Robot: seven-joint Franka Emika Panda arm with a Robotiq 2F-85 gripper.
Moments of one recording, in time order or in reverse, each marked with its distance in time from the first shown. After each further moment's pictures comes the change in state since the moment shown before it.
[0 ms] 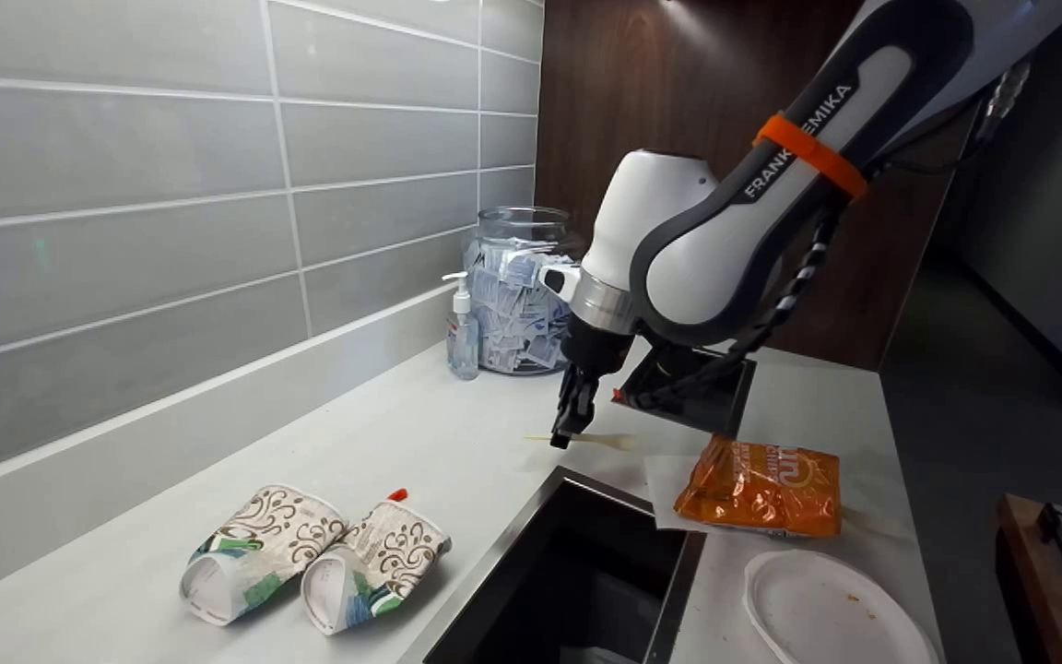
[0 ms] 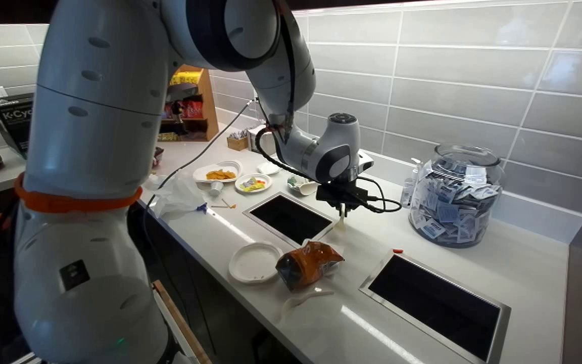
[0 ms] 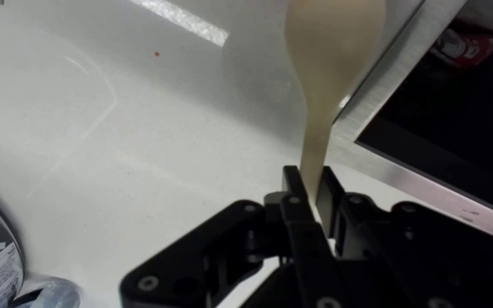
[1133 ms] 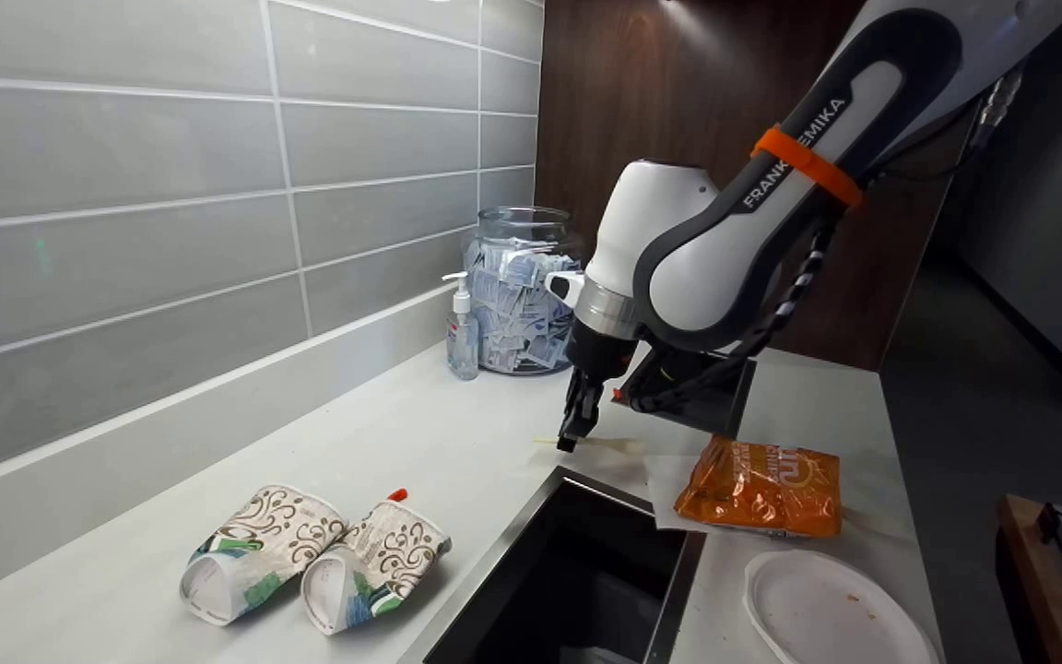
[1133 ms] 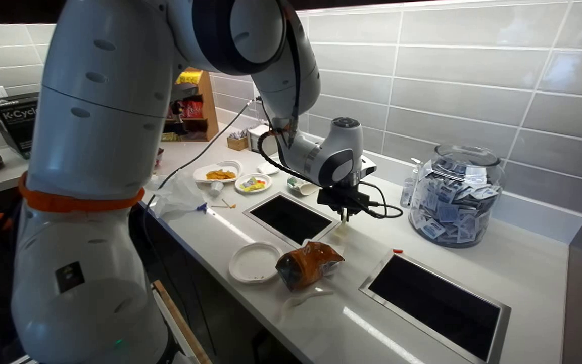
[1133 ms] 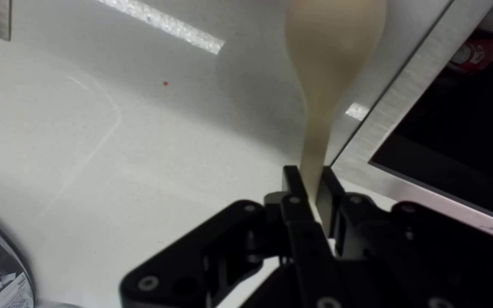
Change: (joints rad) arm -0.036 0.016 0.017 -0.001 -0.023 0.000 0.033
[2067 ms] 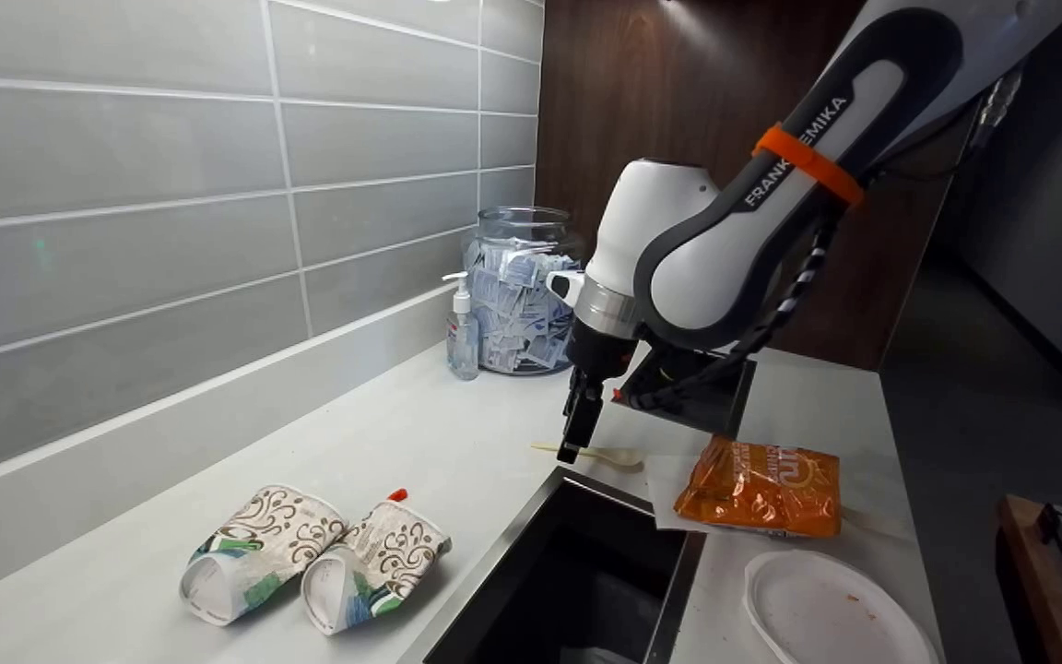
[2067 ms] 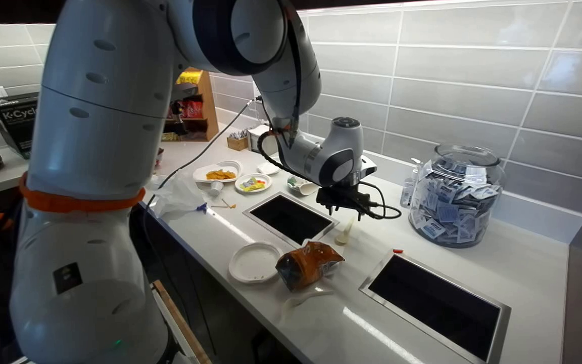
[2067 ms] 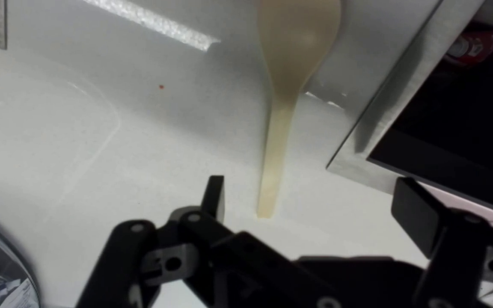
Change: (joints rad) arm -0.018 -0.001 0.018 0.000 -0.009 -0.002 0.037
